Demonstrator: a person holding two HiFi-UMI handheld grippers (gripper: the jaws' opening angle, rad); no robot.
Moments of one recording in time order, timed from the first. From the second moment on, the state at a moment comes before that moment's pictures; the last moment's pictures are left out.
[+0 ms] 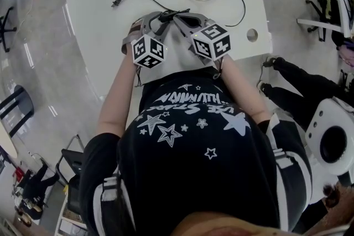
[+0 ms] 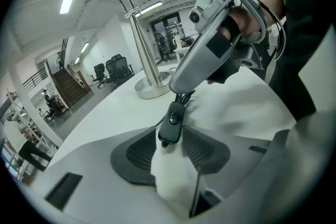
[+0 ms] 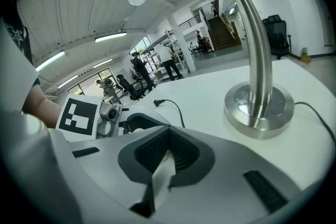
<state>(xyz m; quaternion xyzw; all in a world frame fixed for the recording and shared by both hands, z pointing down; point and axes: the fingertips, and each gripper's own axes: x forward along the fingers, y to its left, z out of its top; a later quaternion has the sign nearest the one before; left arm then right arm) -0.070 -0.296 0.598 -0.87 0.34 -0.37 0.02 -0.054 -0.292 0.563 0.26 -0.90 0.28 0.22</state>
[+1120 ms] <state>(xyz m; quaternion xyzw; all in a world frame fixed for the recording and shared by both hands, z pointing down) -0.065 -0.293 0.607 -0.87 0.32 -0.37 -0.02 -0.062 -0.299 0.591 0.25 -0.88 0.28 0.30</state>
